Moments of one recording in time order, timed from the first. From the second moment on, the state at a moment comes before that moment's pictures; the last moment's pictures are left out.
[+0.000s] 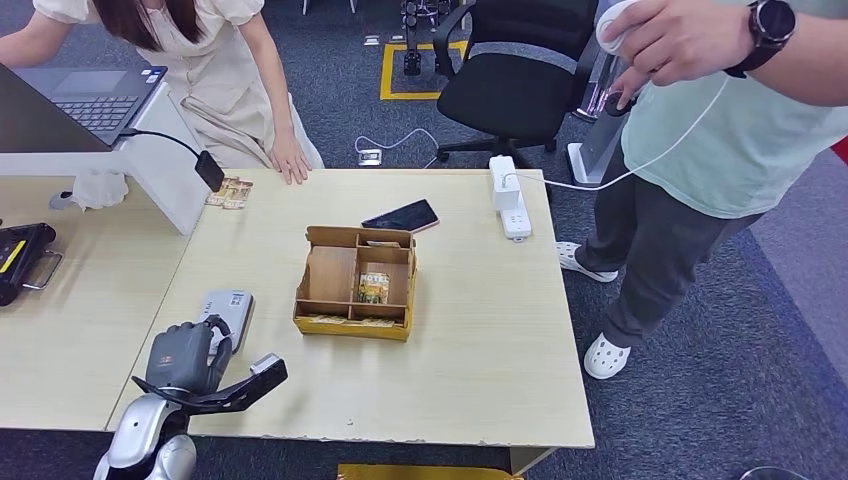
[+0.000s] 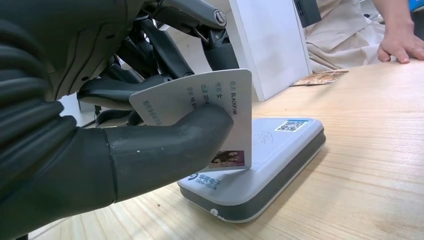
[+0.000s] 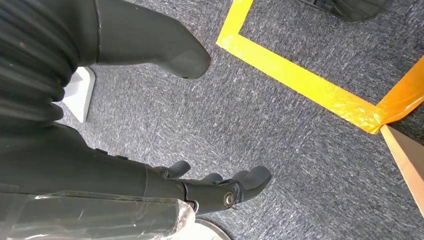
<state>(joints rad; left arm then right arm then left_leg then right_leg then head) -0.01 0.07 0.00 -1.43 -1.32 0.15 -0.14 -0.11 0.15 -0.78 -0.25 1.58 -0.22 -0.28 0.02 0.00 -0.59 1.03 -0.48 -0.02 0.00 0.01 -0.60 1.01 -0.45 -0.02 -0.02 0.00</state>
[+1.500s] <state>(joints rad) -0.11 -0.01 0.05 -1.22 -1.50 0.21 -0.11 -0.11 0.16 -0.76 -0.25 1.58 -0.22 -0.27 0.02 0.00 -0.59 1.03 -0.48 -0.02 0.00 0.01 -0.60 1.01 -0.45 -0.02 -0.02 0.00</state>
